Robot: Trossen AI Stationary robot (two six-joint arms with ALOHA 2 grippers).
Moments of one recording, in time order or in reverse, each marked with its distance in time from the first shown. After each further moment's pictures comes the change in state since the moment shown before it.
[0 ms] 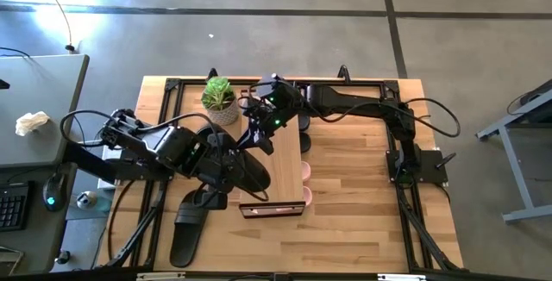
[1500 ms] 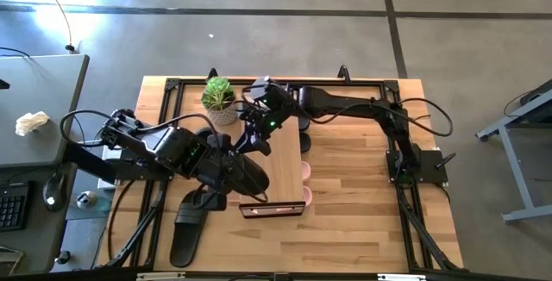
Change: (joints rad) left arm 0.000 -0.001 0.001 0.000 0.001 0.000; right arm -0.011 0.057 0.000 0.037 -0.096 -0.003
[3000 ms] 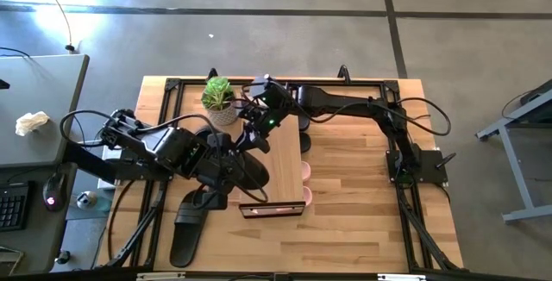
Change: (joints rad) left arm -0.001 0.000 0.000 0.004 -0.034 0.000; right arm -0.014 0.014 0.000 0.048 -0.042 0.026
